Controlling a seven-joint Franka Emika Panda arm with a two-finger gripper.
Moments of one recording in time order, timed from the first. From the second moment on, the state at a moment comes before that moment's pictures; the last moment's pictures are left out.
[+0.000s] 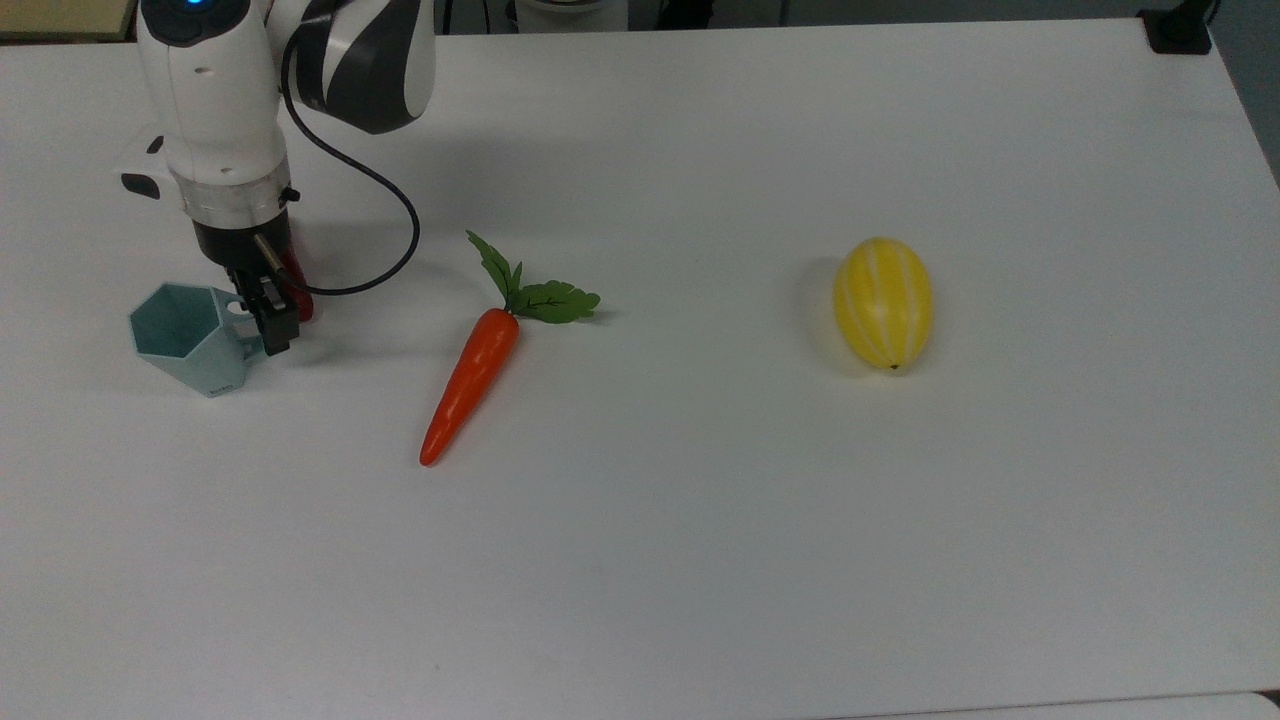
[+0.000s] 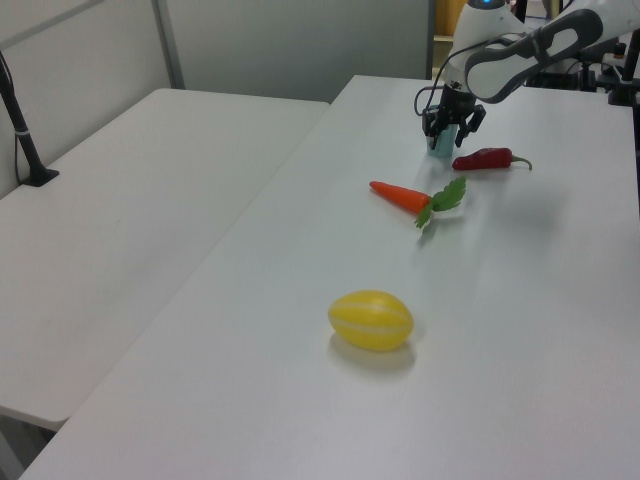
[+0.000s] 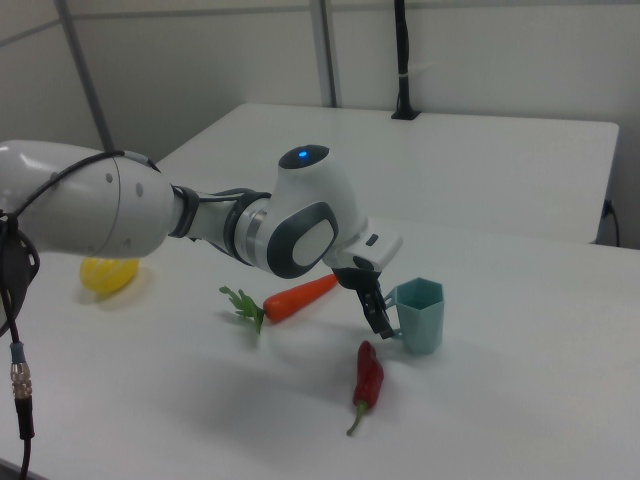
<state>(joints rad) -0.18 0.47 -0.12 -1.72 -0.08 2.47 0.69</state>
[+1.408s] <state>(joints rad) -0.18 0.45 -0.13 -1.70 -0.11 2.49 0.69</state>
